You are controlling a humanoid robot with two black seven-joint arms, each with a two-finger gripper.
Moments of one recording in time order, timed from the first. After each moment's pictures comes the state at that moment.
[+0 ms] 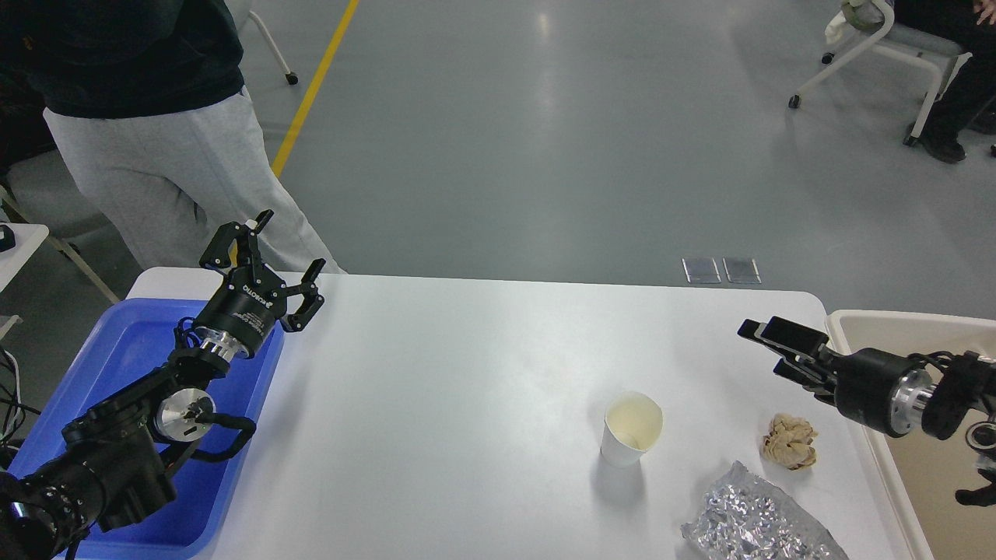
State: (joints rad) left arm -0.65 0.33 -0.60 -0.46 0.08 -0.61 -0.61; right arm 0.93 -0.98 -0.10 1.44 -0.71 -0.11 0.29
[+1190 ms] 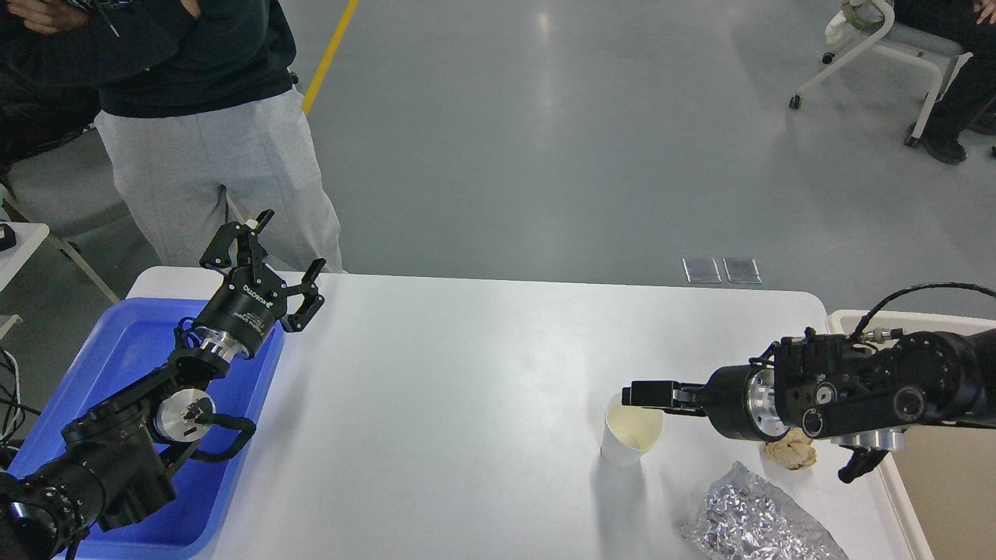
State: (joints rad) left arm -0.66 0.33 -0.60 -0.46 0.08 -0.61 -0.61; right arm 1.54 -0.43 -1.00 1.45 -0.38 -0.25 0.29
